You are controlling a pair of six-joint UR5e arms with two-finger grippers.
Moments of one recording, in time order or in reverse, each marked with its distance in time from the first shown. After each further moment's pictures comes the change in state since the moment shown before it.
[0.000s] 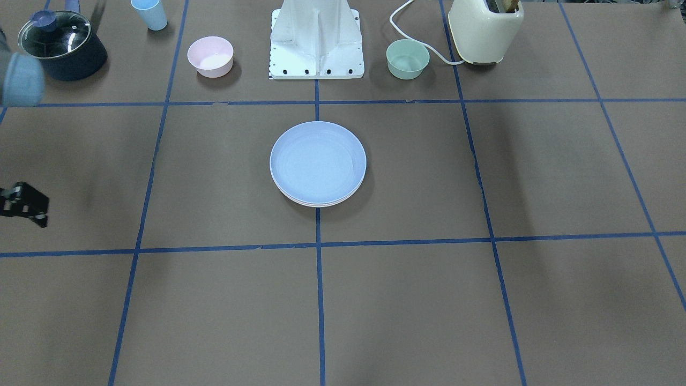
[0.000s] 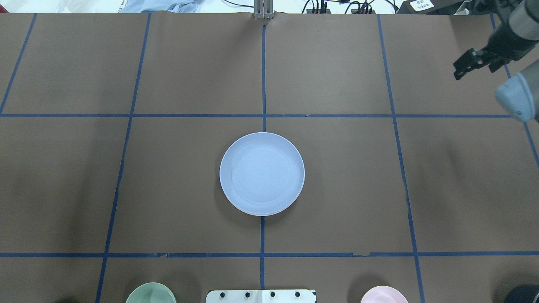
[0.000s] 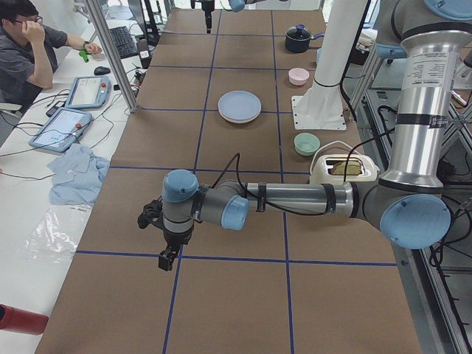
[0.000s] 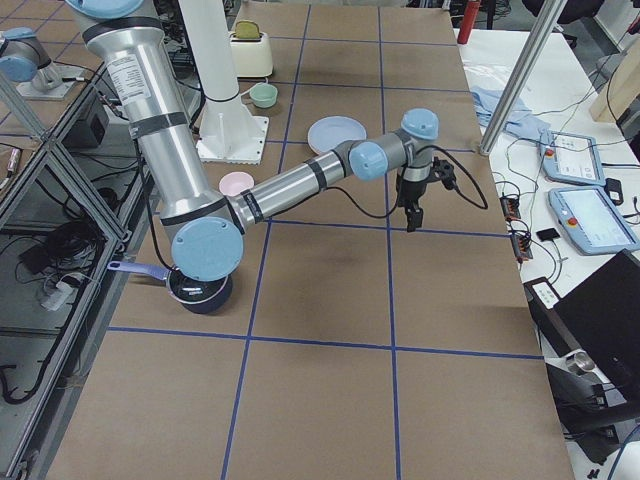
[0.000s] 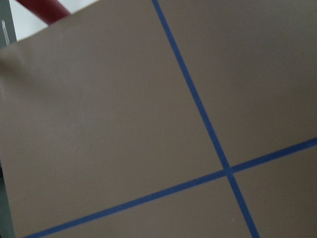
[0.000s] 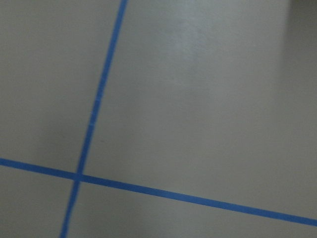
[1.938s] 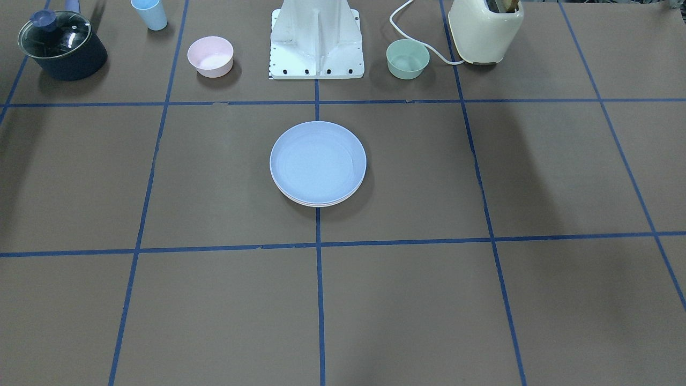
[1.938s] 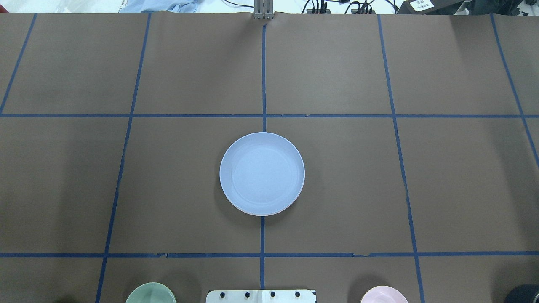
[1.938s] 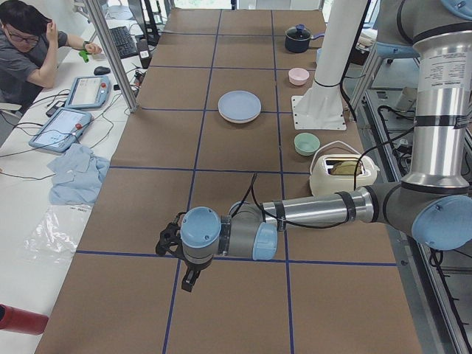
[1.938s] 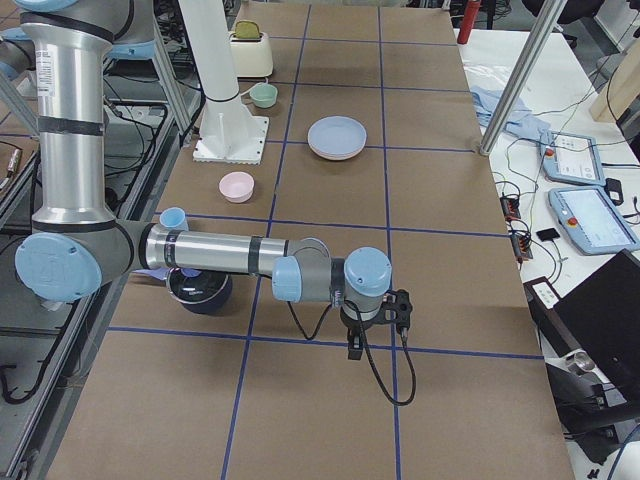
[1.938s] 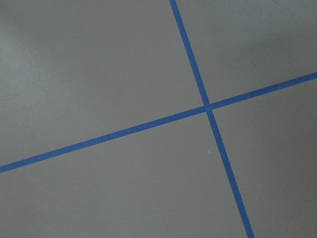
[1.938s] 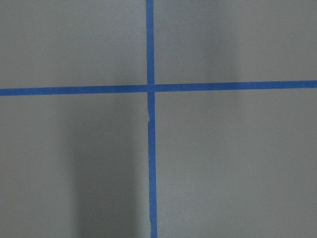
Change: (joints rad) left arm -0.110 0.096 0.045 -0.171 -0.230 0.039; right arm 0.316 -0.350 -0.061 0.100 0.147 -0.193
